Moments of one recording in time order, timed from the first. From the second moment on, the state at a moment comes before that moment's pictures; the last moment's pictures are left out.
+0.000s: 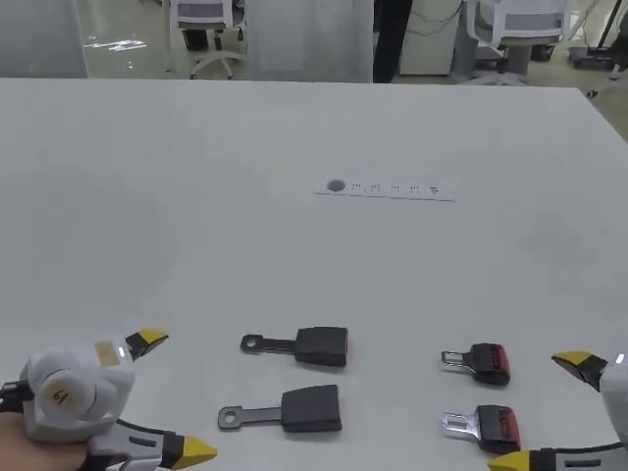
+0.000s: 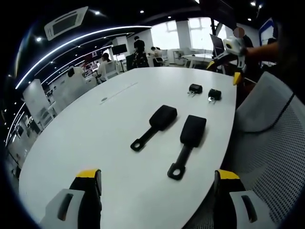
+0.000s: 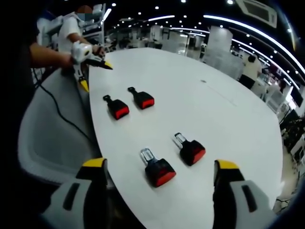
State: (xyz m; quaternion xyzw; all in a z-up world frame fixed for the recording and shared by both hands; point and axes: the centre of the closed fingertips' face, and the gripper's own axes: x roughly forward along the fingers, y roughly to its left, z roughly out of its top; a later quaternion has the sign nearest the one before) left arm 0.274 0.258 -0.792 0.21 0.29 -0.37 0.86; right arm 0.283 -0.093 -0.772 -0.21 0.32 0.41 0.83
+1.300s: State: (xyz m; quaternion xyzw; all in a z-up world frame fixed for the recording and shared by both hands) left arm 0.264 0.244 -0.790 0.23 0.30 -0.41 0.83; right arm 0.270 -0.102 -0.765 -0.23 0.33 0.42 0.81
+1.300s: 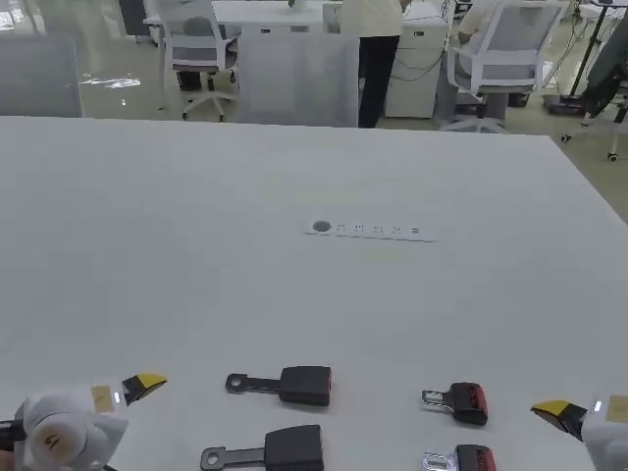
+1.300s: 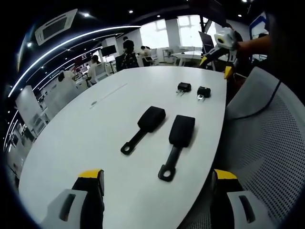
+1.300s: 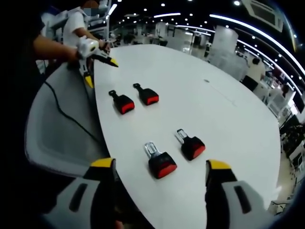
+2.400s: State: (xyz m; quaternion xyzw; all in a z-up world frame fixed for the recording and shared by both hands) left arm 0.289 0.185 -0.818 0.30 0.34 -0.48 0.75; right arm 0.277 -0.091 -0.796 -0.29 0.33 0.49 0.76
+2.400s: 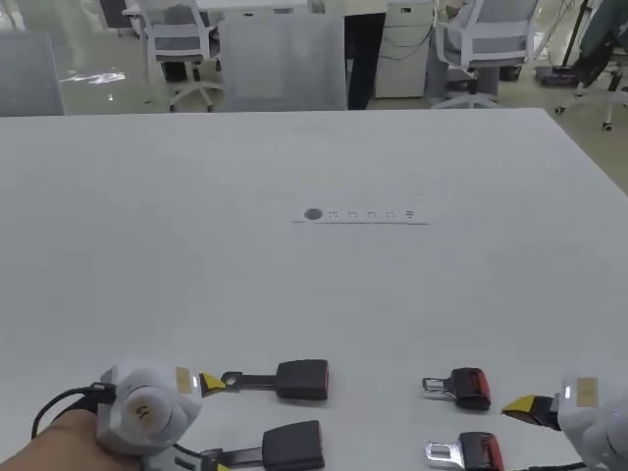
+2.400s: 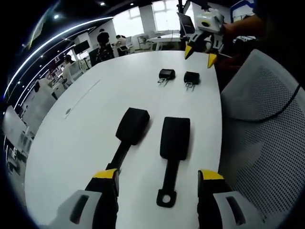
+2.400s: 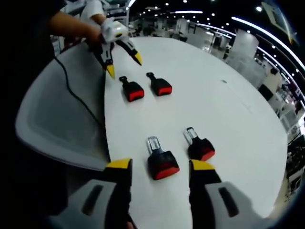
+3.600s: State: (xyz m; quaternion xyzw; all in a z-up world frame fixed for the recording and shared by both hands) left arm 0.284 0.133 -0.858 0.32 0.39 -0.53 0.68; right arm 0.288 -0.095 -0.851 -0.34 0.38 0.54 0.67
